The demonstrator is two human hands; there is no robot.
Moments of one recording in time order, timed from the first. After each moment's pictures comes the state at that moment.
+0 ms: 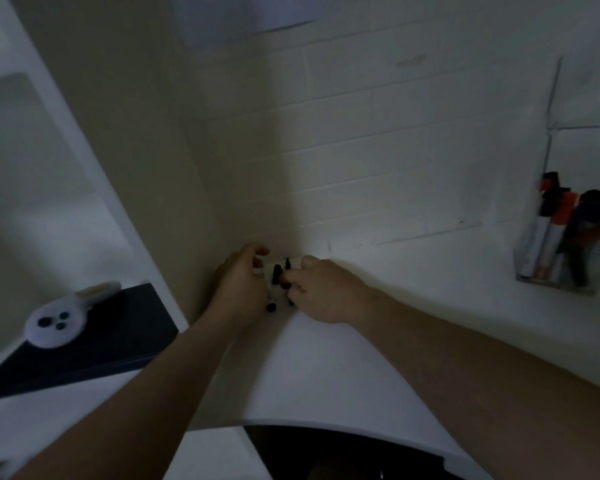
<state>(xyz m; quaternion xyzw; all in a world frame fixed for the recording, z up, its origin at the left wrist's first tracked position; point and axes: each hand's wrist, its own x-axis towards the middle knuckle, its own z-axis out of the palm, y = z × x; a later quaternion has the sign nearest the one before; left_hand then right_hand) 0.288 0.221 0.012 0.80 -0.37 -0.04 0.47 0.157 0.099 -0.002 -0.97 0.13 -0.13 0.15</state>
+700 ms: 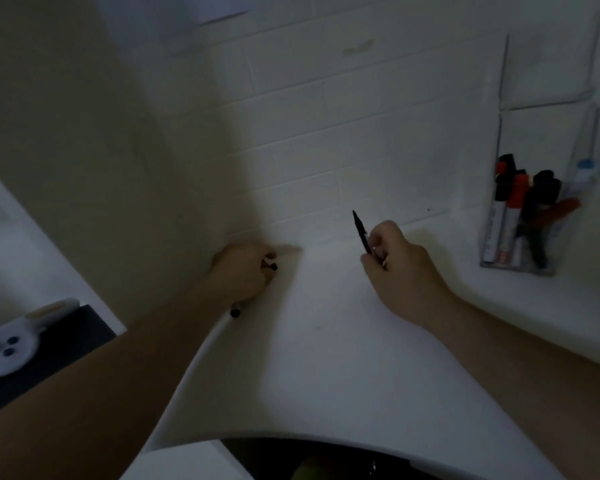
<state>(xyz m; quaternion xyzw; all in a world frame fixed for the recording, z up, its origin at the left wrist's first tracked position) 0.281 0.156 0.029 0.87 -0.49 0.02 0.09 0.029 0.033 -0.007 -0.82 0.28 -0.38 0.32</state>
